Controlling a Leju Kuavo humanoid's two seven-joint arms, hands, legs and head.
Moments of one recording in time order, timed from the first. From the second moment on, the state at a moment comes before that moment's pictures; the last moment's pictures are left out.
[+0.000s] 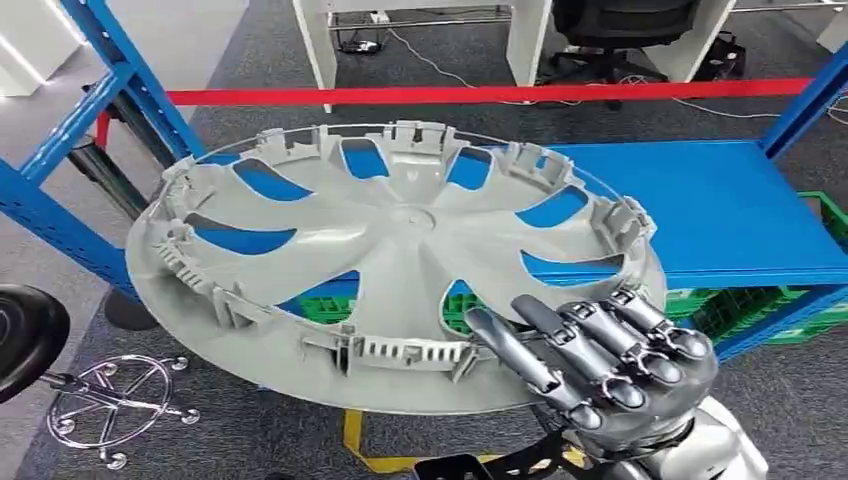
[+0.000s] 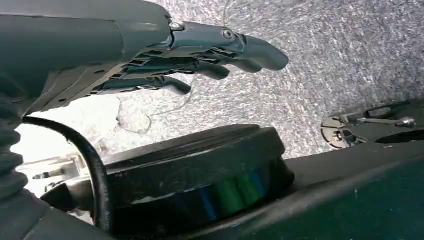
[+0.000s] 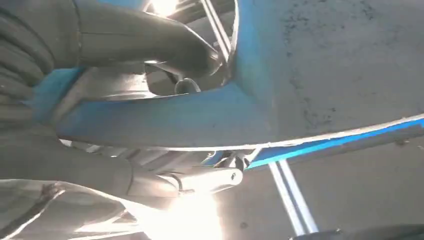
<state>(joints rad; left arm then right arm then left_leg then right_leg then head) -0.12 -0.23 0.84 -0.22 -1.08 0.07 0.13 -0.11 -0.12 0.62 -2.20 1.56 -0.69 -0.19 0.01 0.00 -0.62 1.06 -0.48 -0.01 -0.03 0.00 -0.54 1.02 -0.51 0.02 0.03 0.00</state>
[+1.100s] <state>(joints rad) -0.14 -0.23 0.80 -0.22 -1.10 0.08 0.16 -0.05 -0.12 0.57 -2.20 1.56 -0.69 -0.20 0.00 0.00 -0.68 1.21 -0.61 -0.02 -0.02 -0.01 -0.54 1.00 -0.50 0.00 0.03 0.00</state>
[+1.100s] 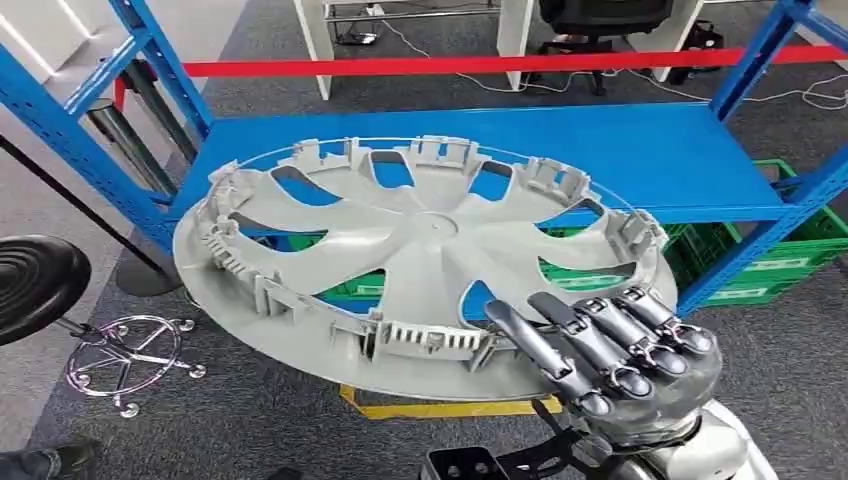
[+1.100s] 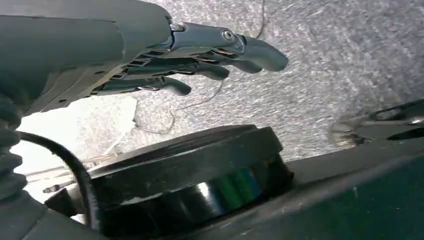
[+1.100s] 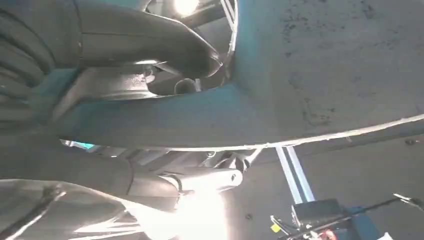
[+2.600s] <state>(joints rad) -0.13 -0.24 0.70 -0.22 -1.18 0.10 0.15 0.16 -0.09 0.41 -2.29 1.56 -0.69 -0.26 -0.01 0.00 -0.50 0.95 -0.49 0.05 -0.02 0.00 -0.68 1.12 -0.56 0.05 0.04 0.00</state>
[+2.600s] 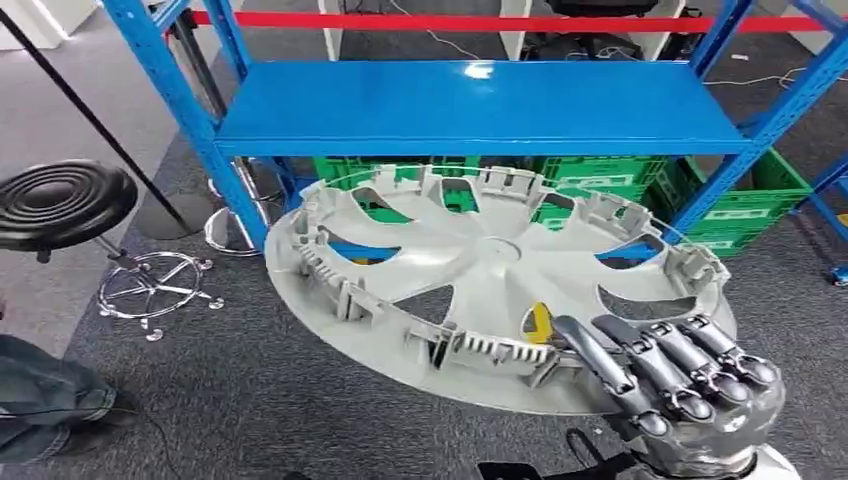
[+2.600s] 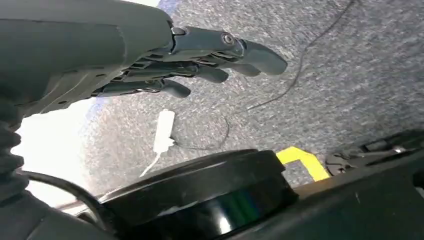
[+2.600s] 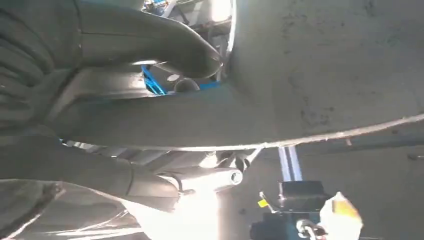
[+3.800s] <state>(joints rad) -0.13 -0.24 0.69 -0.22 -1.16 0.13 0.15 0.20 -0.06 0.37 -2.29 1.56 -0.69 -0.21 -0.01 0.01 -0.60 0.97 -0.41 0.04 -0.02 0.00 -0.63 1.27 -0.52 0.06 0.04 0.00</state>
